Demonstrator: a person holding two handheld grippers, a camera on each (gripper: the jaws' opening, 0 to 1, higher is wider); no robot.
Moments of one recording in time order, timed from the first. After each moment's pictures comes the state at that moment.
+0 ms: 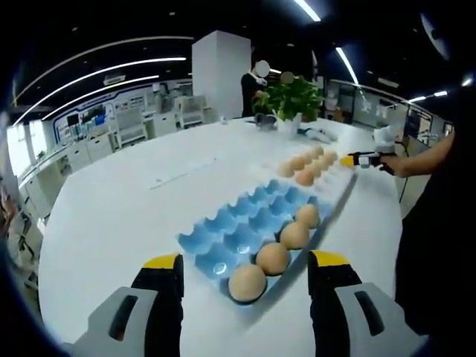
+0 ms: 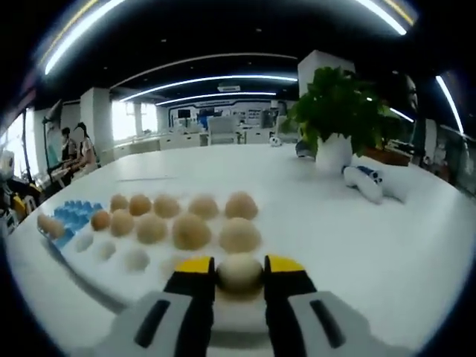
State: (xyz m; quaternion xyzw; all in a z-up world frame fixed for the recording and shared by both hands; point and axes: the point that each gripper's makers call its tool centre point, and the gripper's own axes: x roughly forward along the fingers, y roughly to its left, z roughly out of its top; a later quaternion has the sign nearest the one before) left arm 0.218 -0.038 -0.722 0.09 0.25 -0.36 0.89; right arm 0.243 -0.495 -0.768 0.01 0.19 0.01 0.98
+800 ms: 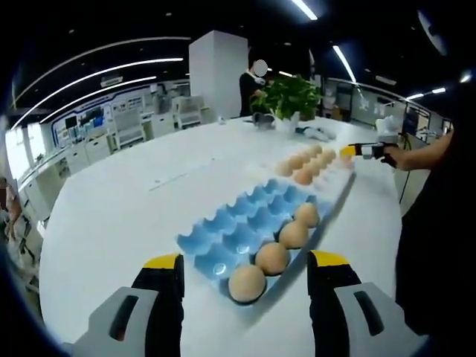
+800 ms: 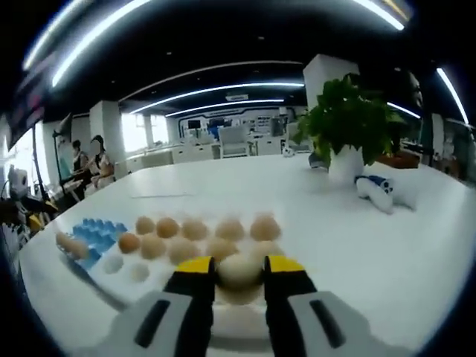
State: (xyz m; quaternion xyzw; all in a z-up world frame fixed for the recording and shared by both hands) left arm 0.220 -0.040 -0.723 0.10 0.25 -0.36 0.89; right arm 0.242 -0.457 -0.731 0.03 0.16 0.05 0.98
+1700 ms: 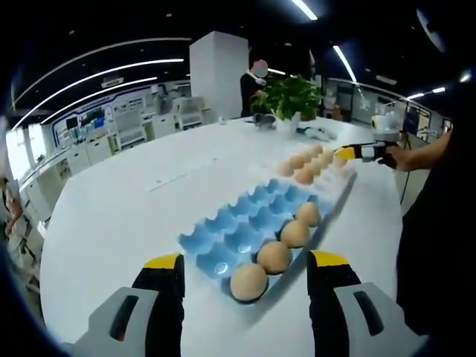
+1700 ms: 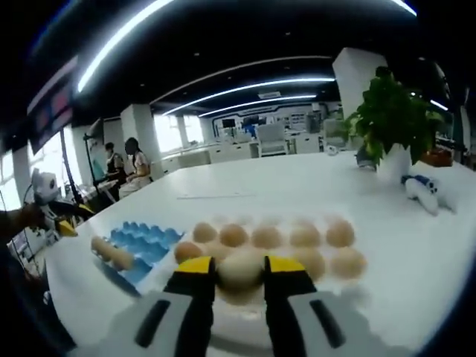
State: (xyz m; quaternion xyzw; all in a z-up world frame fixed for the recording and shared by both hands) left arm 0.222 -0.036 -0.725 0.10 0.25 -0.36 0.89; right arm 0.253 -0.379 -0.733 0.05 0.16 0.17 0.97
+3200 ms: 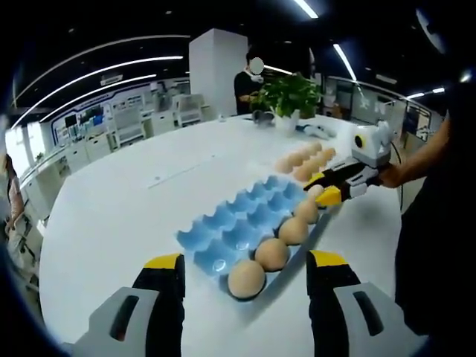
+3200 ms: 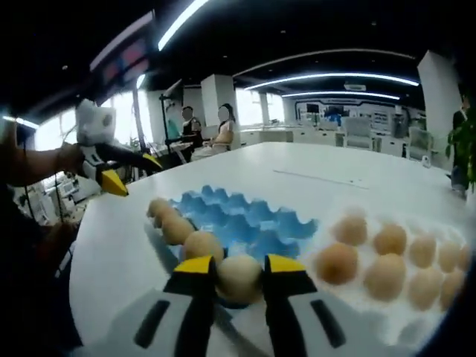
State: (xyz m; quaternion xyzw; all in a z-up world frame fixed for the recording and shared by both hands) left arm 0.219 -0.036 -0.726 0.10 0.26 -0.36 0.89; right arm 0.241 -0.209 -0.776 -0.03 0.19 0.39 0.90
